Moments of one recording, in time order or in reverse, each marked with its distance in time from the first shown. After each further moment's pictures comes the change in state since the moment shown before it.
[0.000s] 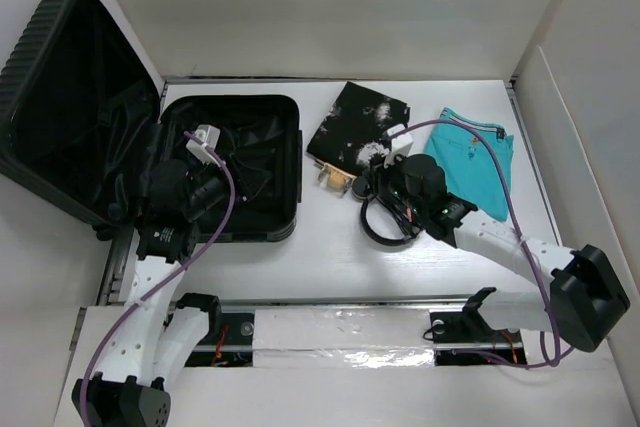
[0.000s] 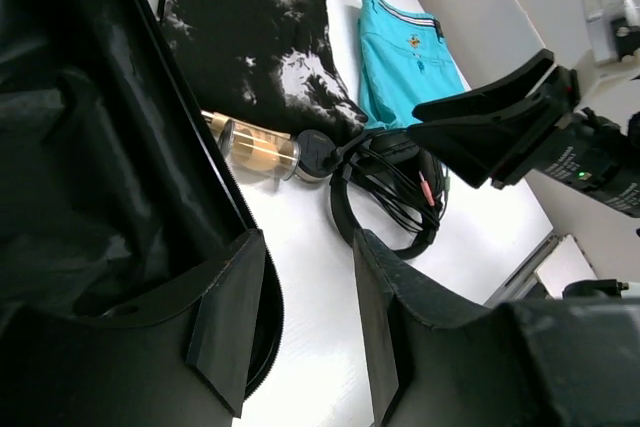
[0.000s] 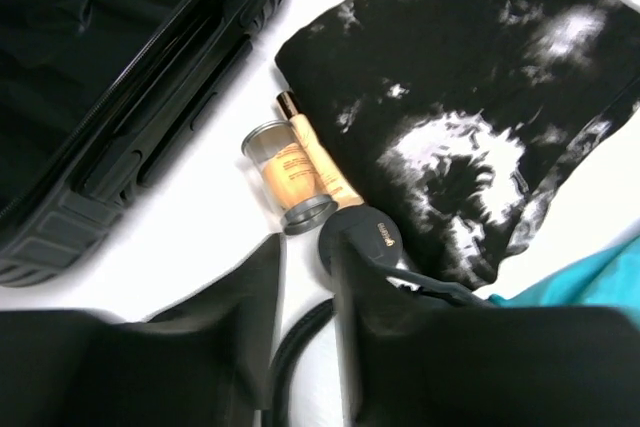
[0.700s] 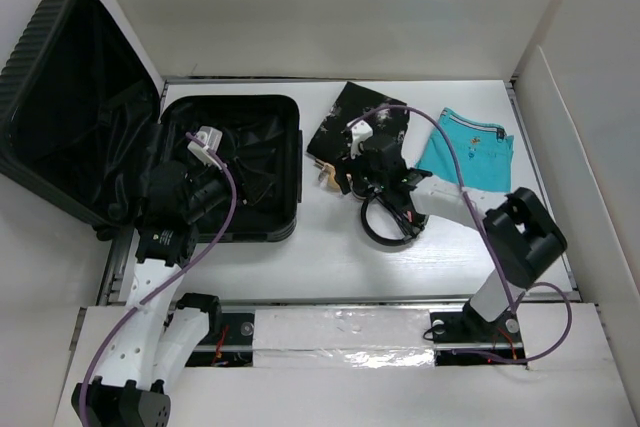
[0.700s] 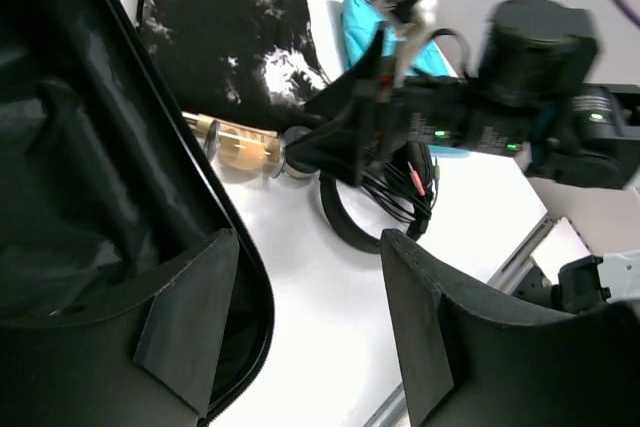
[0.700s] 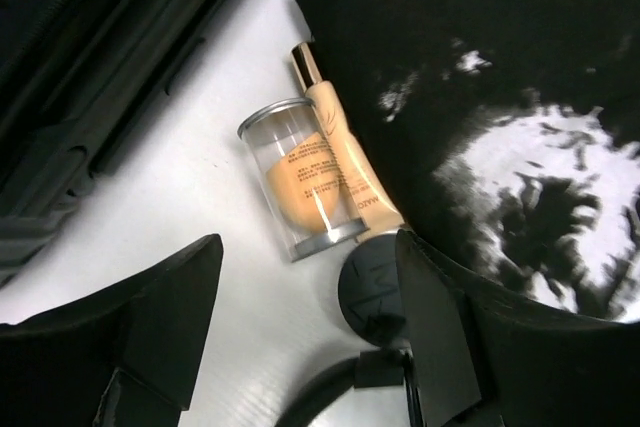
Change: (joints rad) left arm 0.001 -0.019 0.000 0.000 0.043 0.022; right arm -0.012 0.409 0.261 -0.092 -0.121 -0.033
